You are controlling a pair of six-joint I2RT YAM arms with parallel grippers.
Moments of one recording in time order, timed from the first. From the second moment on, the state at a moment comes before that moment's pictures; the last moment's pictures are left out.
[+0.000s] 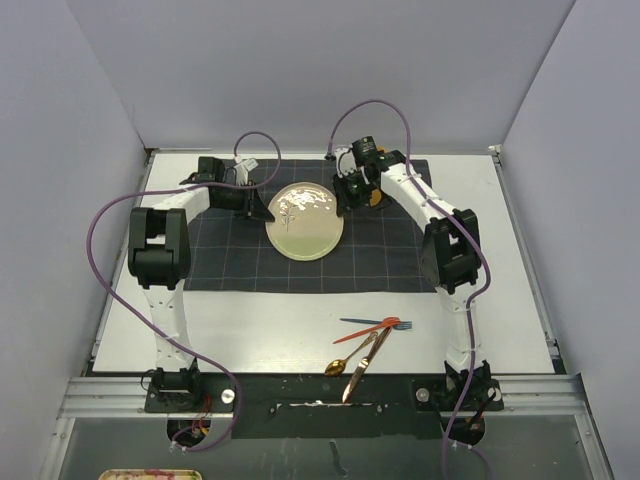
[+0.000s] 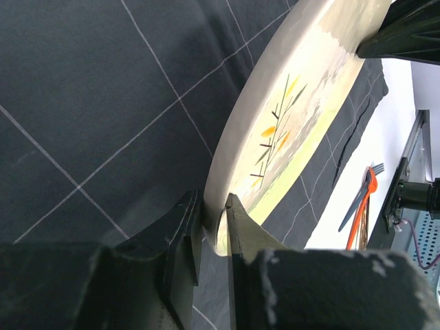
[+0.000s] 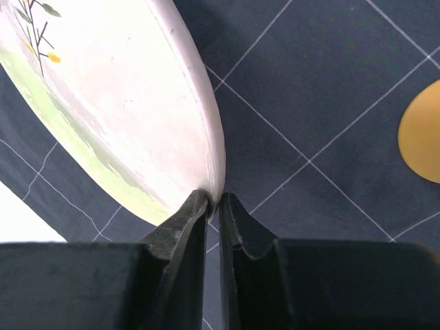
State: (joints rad) left arm -0.06 2.19 1.59 -0.41 0.93 -0.05; right arm 0.41 2.26 2.04 -0.86 -0.34 -0.14
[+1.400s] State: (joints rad) left arm -0.07 2.23 1.69 -0.50 0.85 -0.05; right arm 0.40 2.35 2.09 -0.81 -0.34 -0.10
